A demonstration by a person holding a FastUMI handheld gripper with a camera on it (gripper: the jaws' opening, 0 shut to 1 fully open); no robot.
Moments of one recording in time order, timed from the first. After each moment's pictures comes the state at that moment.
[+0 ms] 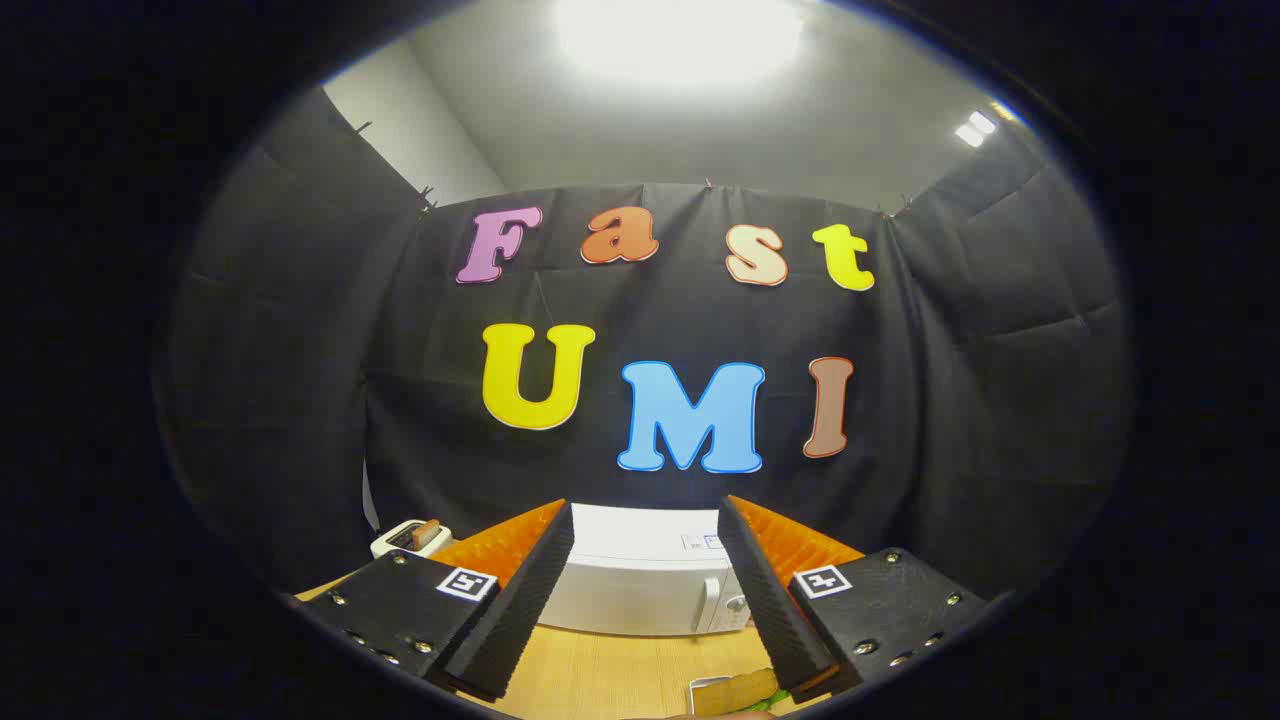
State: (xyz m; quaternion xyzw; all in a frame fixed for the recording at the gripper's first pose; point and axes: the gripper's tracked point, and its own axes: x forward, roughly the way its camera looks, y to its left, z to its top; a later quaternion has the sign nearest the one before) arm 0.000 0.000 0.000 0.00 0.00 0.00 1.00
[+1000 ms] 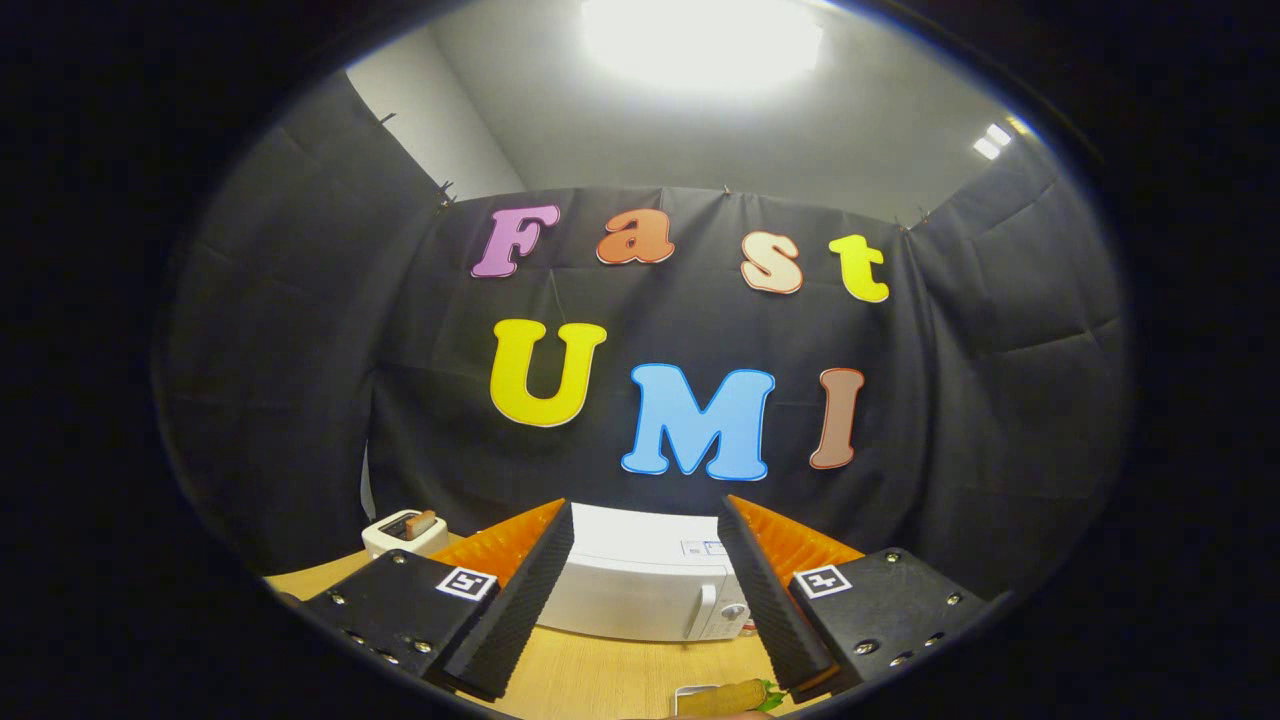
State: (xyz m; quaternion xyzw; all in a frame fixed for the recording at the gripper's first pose) arm 0.011 -0.006 -0.015 -0.02 -0.01 0.01 1.00
